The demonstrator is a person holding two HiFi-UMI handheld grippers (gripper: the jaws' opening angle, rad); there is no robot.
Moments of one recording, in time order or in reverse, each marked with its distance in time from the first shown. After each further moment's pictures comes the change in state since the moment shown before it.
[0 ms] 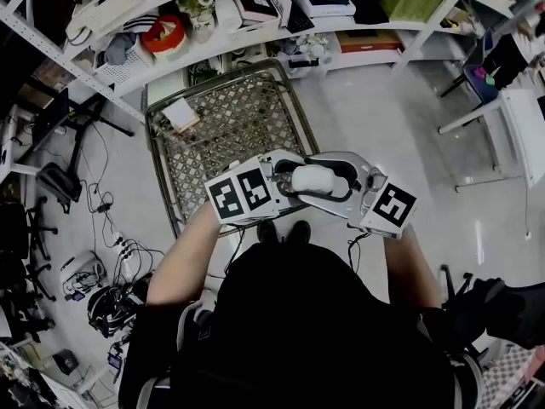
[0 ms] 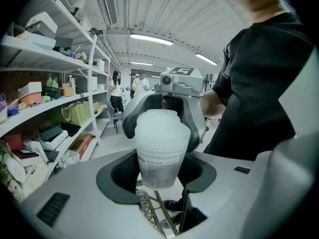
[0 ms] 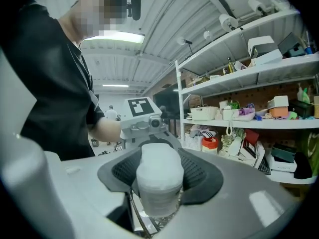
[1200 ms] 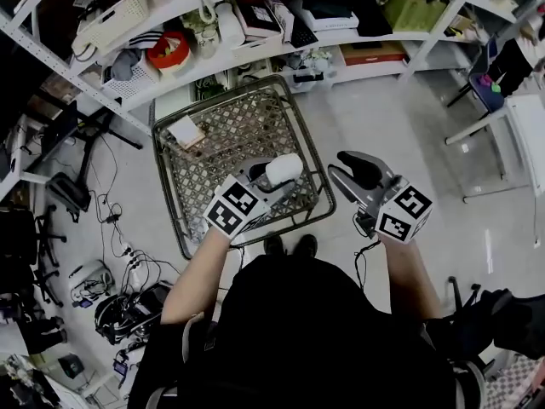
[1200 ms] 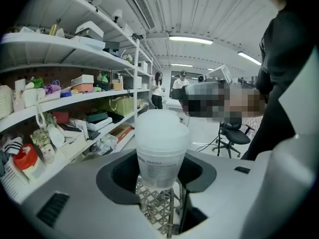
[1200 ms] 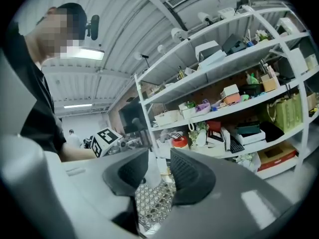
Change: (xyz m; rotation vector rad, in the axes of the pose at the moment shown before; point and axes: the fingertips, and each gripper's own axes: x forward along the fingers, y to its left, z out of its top) left arm -0.019 0.080 -0.056 -0.250 -0.032 0.433; right arm -0.058 -0.088 -0.018 0.331 -0.154 -0.350
